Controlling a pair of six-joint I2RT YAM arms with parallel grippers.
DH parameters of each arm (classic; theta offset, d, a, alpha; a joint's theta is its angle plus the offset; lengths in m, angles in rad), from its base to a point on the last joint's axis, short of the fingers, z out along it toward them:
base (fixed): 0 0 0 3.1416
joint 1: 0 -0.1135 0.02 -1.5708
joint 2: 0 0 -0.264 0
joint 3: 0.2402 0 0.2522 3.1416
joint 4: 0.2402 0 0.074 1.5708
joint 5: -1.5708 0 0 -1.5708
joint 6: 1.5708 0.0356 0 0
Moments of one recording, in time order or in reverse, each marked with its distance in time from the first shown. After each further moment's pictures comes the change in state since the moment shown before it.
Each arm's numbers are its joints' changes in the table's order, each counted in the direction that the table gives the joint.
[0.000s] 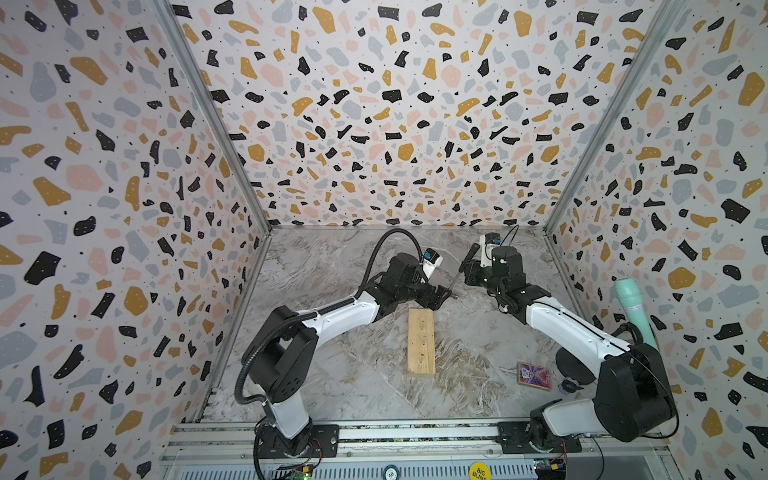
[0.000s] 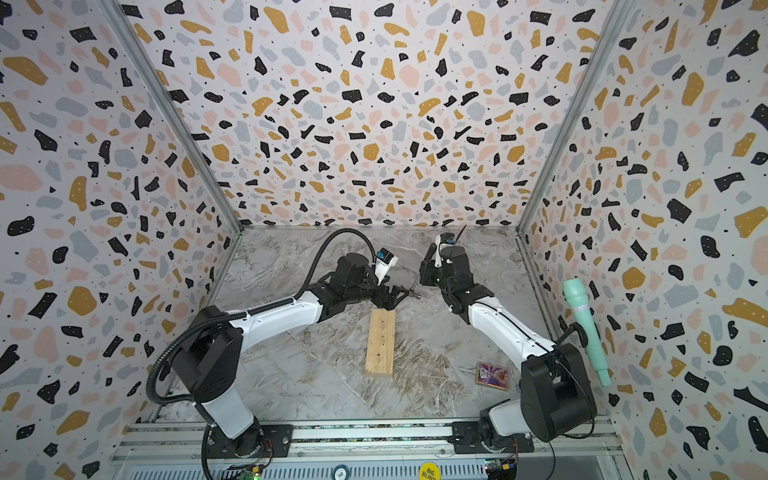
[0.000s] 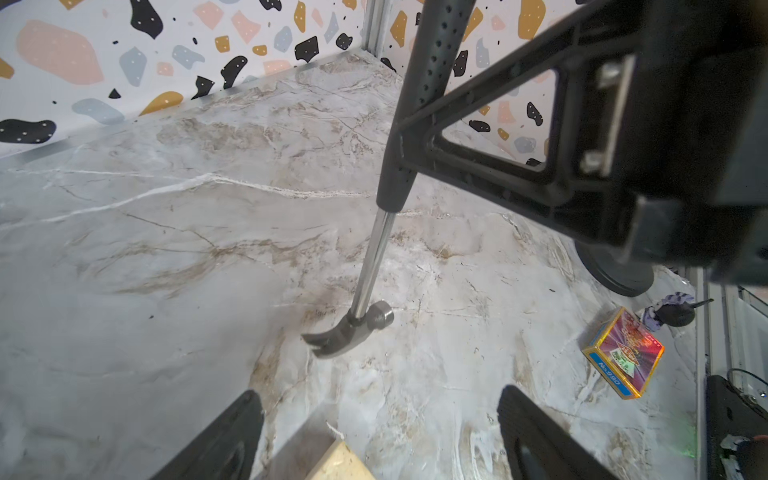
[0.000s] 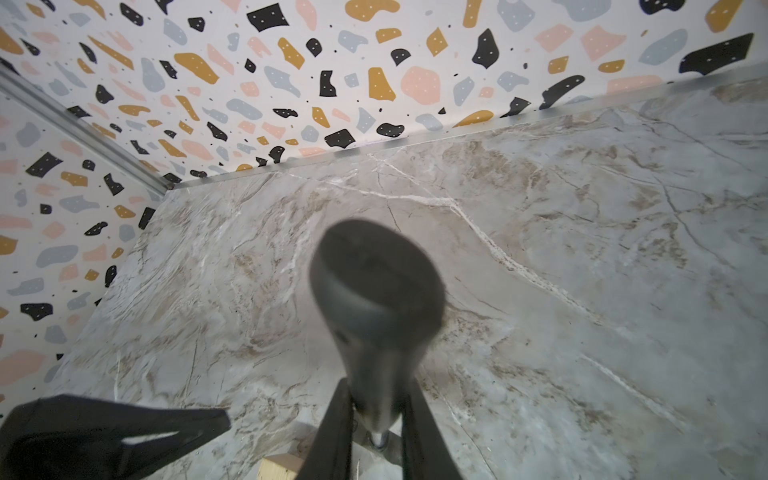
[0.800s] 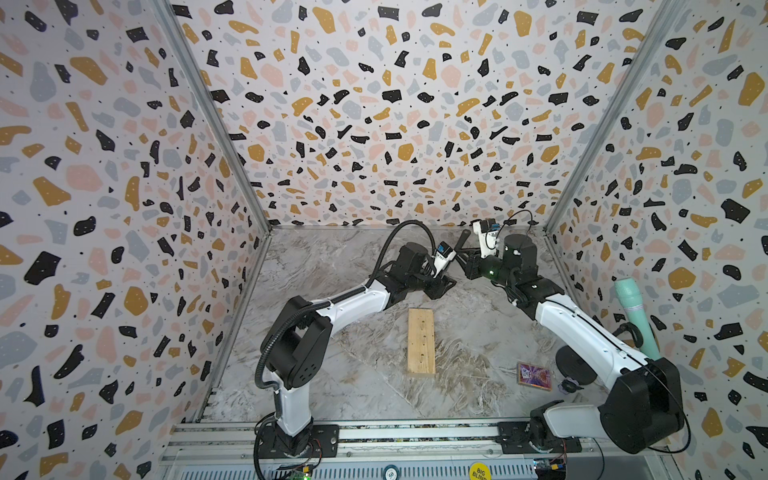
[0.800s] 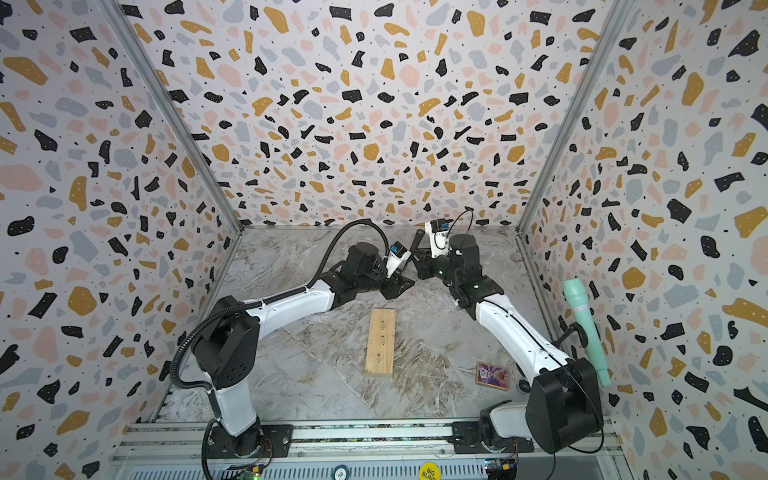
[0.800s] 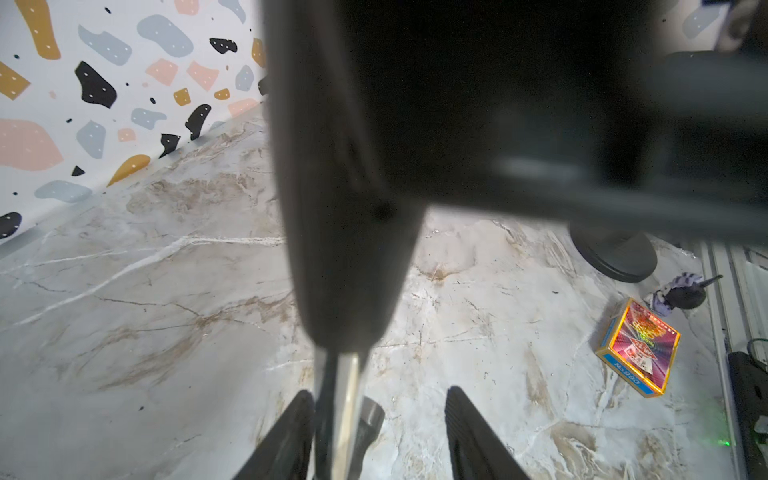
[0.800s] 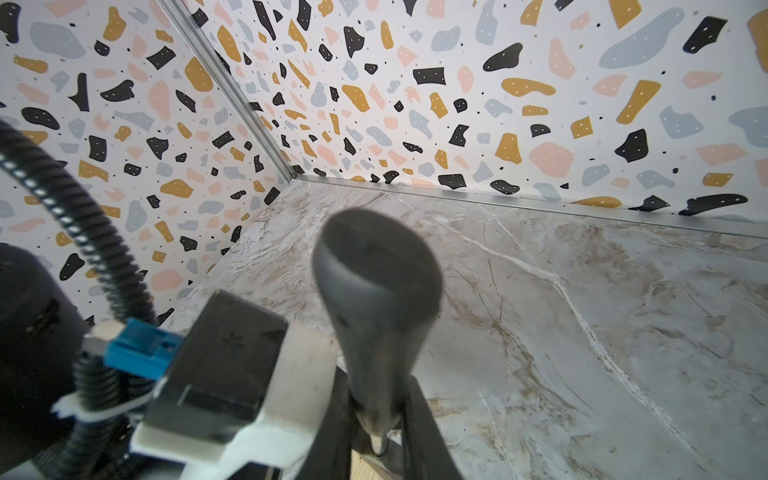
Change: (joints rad) left arm -0.001 -0.097 0.156 0.049 -0.068 0.113; right arm 0.027 0.064 0.097 0.016 0.300 -0.142
